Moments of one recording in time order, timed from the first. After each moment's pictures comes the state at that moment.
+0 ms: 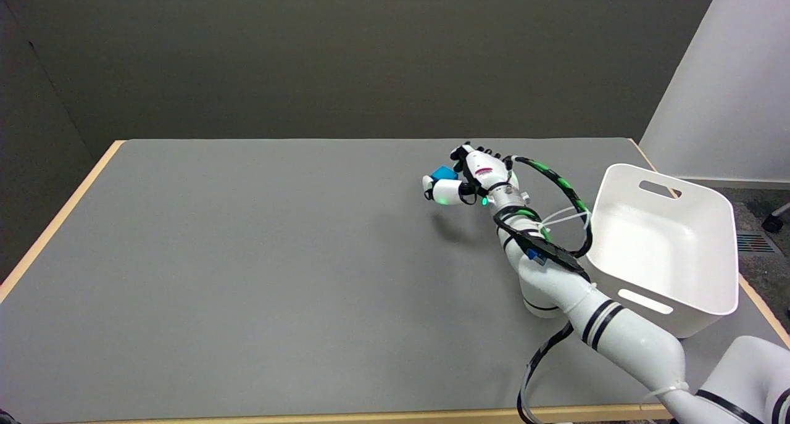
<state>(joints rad) 0.35 -1.22 1.09 -1.12 -1.33 0.54 -0.76</state>
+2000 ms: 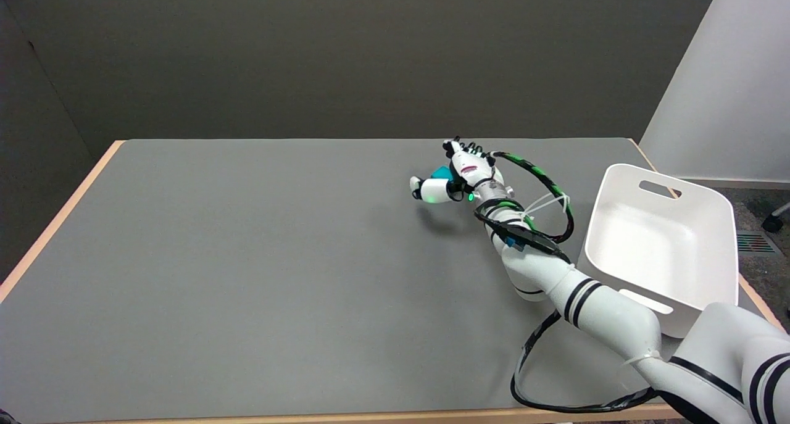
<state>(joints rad) 0.49 -1.24 1.00 -0.91 -1.37 0.48 -0.67</state>
